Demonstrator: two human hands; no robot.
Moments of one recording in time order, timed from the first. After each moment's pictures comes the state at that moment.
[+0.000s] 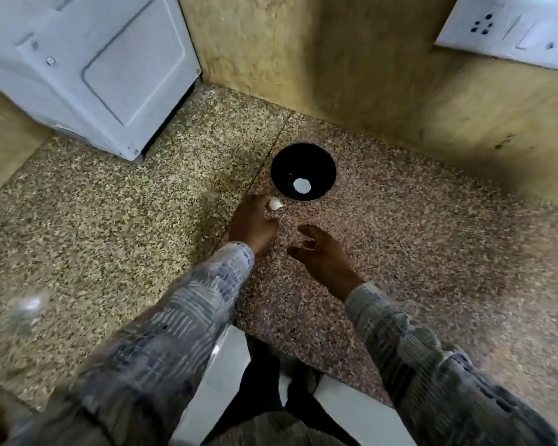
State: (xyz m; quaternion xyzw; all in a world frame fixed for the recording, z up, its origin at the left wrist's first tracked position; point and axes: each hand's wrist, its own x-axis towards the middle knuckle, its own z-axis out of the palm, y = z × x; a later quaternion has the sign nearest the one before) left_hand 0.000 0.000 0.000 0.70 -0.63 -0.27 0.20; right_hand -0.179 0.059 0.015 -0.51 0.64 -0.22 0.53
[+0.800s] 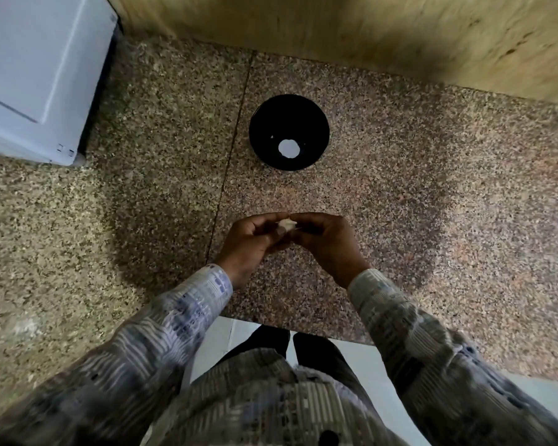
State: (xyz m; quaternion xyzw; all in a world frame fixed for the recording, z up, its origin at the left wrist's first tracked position) left_hand 0.021 0.038 -0.020 0.53 -0.30 -0.75 0.28; right_hand -0.155 0.069 -0.012 -0.41 0.68 -0.32 0.52
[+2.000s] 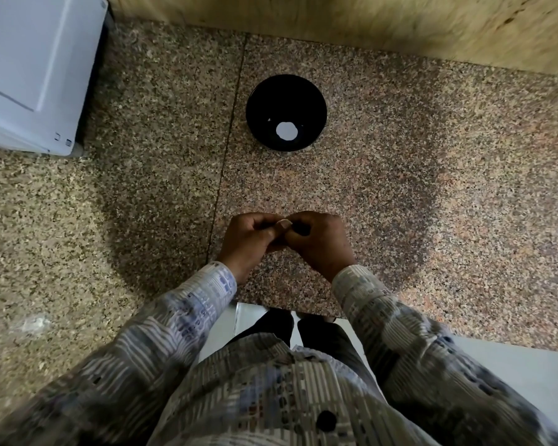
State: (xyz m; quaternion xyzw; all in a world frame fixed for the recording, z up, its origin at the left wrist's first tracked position) left_hand 0.026 0.061 -0.013 0.59 -0.32 -0.70 0.24; right_hand -0.132 0.096 -0.014 -0.54 0.69 -0.28 0.39
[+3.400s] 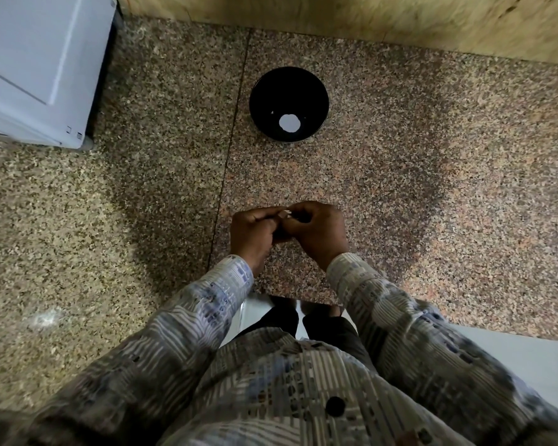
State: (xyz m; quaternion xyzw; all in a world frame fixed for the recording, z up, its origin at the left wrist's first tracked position) left_hand 0.012 0.076 -0.015 0.65 -0.27 -0.64 0.31; right_hand -0.120 0.102 -0.025 -0.43 0.72 -0.32 0.44
